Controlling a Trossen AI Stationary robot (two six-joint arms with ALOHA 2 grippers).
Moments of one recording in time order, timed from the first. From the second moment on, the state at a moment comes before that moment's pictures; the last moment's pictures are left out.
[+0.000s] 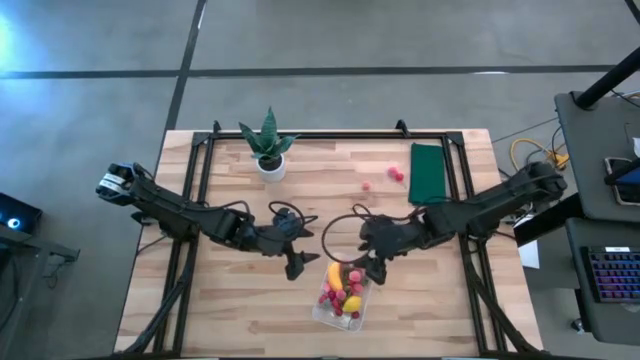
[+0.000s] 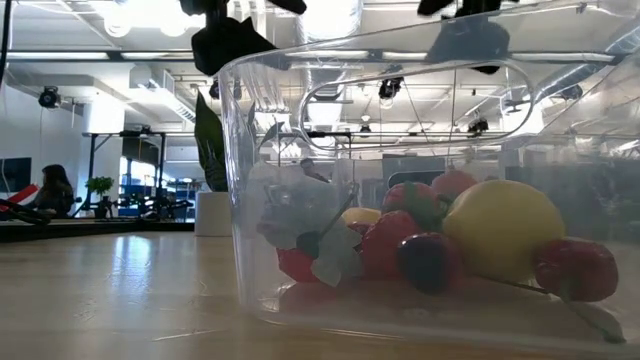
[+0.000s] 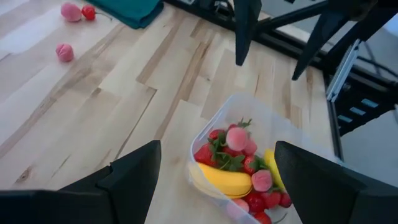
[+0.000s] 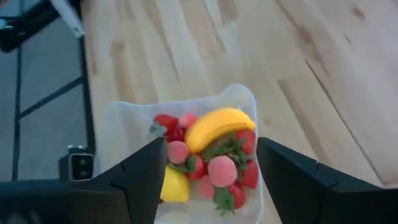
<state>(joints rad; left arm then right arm) -0.33 1.41 1.03 -0.18 -0.35 -0.60 0.35 1.43 1.11 -0.49 0.11 0.73</state>
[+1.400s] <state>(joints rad) 0.19 1.87 1.14 0.30 0.07 -0.32 0.52 0.85 1.08 -0.65 0.21 0.61</state>
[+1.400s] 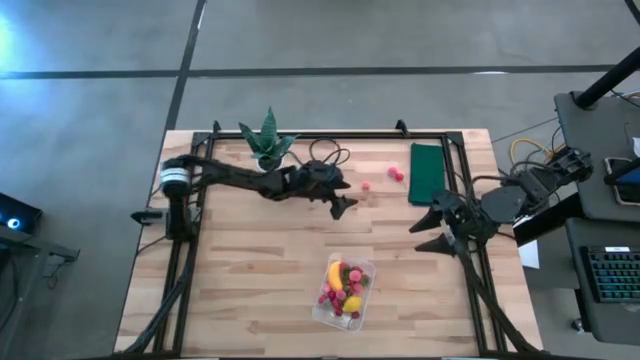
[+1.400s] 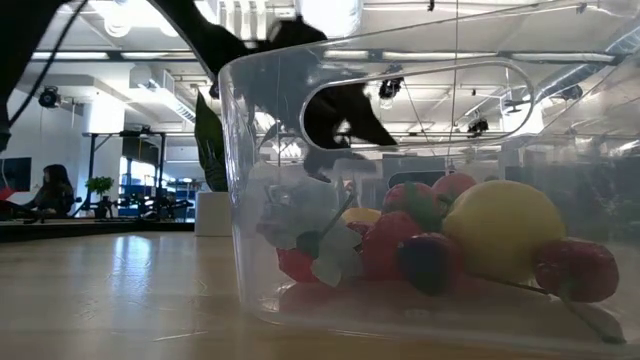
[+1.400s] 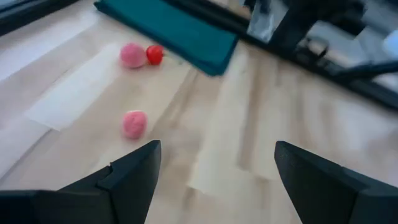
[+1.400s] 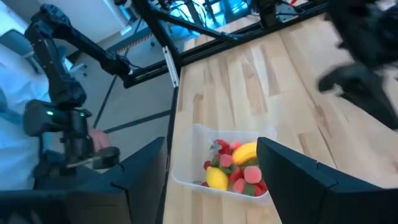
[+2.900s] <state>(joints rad) 0.26 2.29 1.63 0.01 -0.01 -0.02 0.52 0.89 1.08 -0.66 0.21 0.70</state>
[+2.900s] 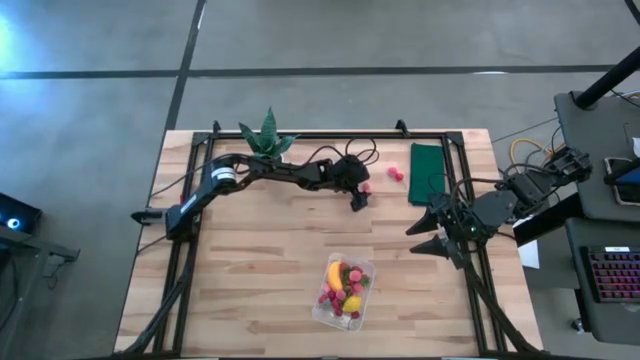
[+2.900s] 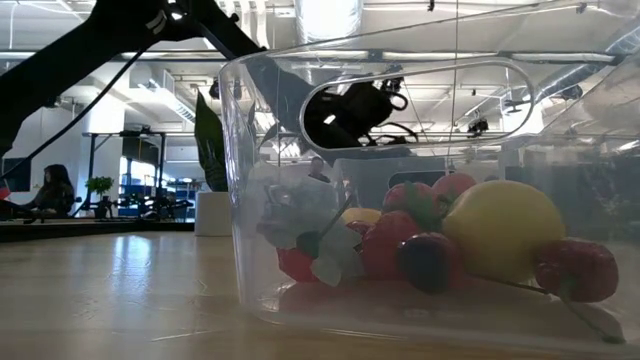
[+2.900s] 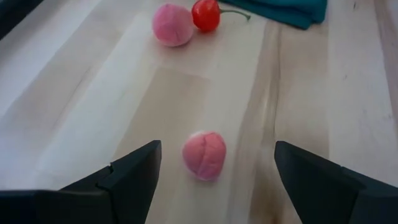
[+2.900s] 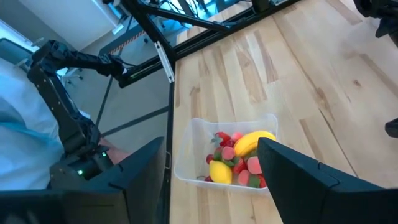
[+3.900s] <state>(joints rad) 0.26 2.31 1.61 0.10 -0.03 -0.02 0.52 0.89 1.08 -0.66 0.21 0.71</state>
